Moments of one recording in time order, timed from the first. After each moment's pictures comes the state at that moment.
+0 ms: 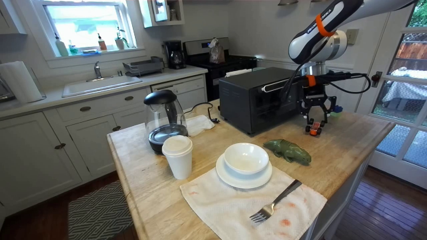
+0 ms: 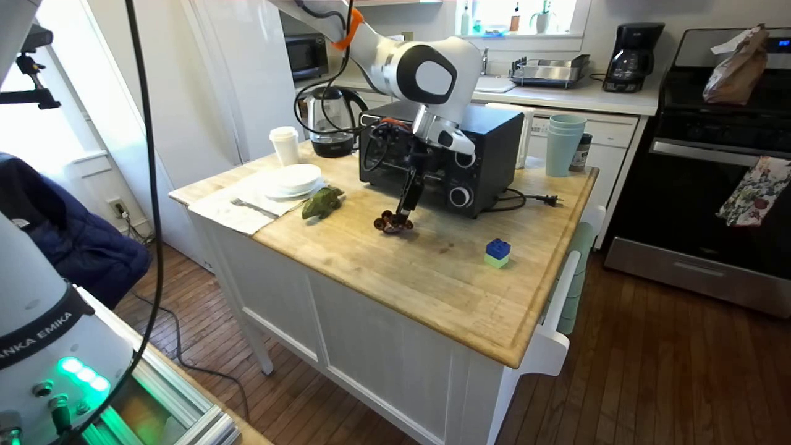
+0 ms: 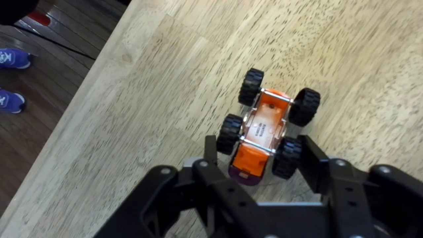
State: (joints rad) arm -0.21 0.73 -0.28 -1.55 0.20 1.83 0.53
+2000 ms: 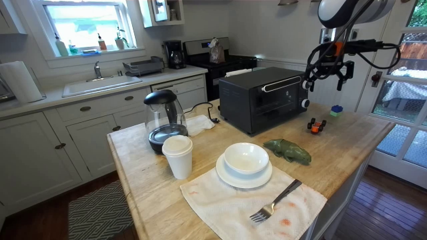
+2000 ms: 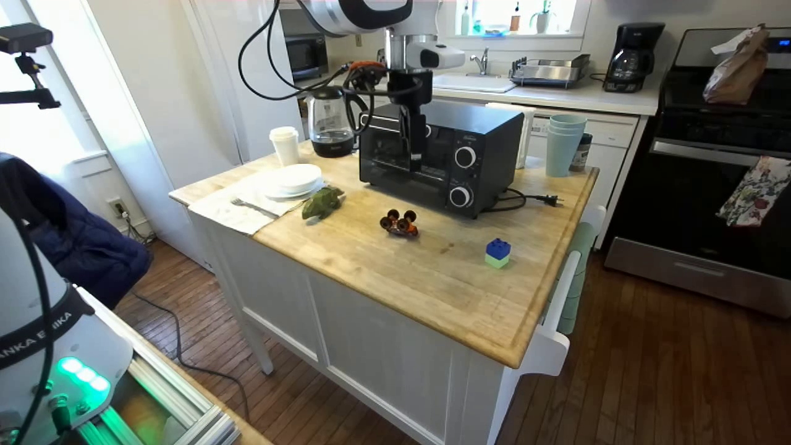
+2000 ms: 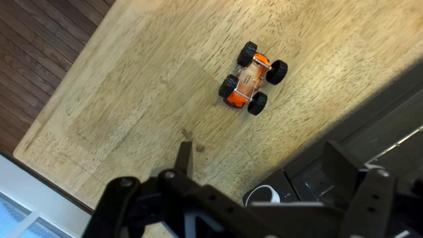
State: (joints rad) arm -0.16 0.28 -0.30 -1.94 0.03 2.19 0.44
